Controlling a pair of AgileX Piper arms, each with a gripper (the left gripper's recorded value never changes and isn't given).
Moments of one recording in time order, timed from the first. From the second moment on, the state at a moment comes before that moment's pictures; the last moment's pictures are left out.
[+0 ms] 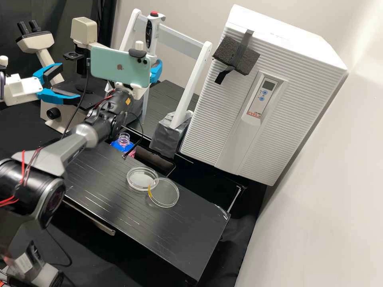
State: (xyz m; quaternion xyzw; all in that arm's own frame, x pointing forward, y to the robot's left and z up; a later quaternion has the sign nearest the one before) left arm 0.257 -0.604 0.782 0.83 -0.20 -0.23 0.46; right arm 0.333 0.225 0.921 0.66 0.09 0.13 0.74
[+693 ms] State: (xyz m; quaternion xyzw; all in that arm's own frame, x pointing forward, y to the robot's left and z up) left arm 0.276 -0.629 0.808 0.84 -0.22 -0.20 0.46; right arm 0.379 0.238 0.947 0.73 0.09 0.06 0.68
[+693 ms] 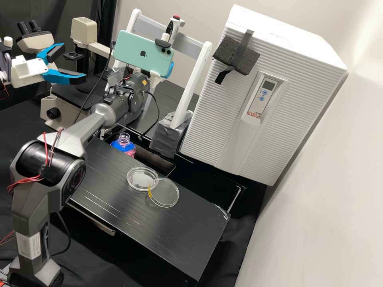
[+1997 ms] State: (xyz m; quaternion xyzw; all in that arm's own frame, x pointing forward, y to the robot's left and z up) left arm 0.278 -0.631 0.812 0.83 -0.23 -0.21 0.46; right arm 0.386 0.252 0.928 0.73 0.11 0.03 0.68
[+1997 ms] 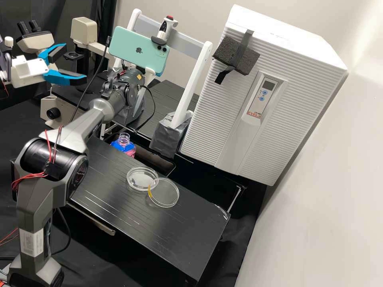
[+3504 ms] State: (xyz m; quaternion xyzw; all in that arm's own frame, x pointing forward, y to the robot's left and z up) left arm 0.281 -0.633 0.817 0.83 -0.23 -0.21 0.46; right arm 0.398 0.239 0.913 0.73 0.11 0.02 0.68
